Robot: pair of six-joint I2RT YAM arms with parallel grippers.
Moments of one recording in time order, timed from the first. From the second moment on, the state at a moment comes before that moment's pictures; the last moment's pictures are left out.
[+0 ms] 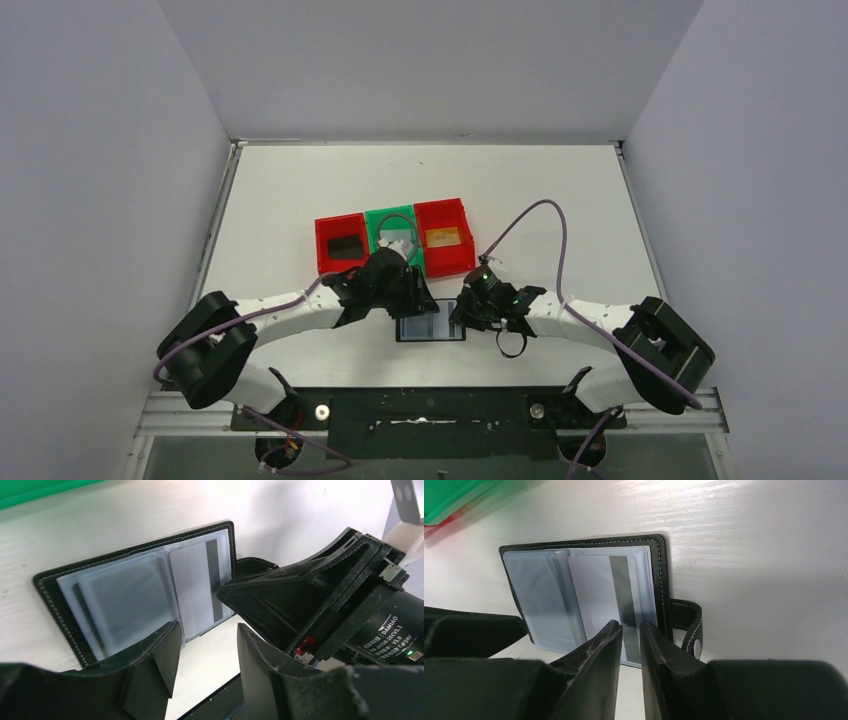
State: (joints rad) left arm -0.83 1.43 0.70 -0.03 0.13 -0.95; right arm 0.81 1.38 0.59 -0.16 0.05 1.01
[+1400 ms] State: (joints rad) left arm -0.96 1.66 0.91 -0.24 -0.08 -0.96; right arm 0.78 1.40 0.58 -0.12 0.01 1.06
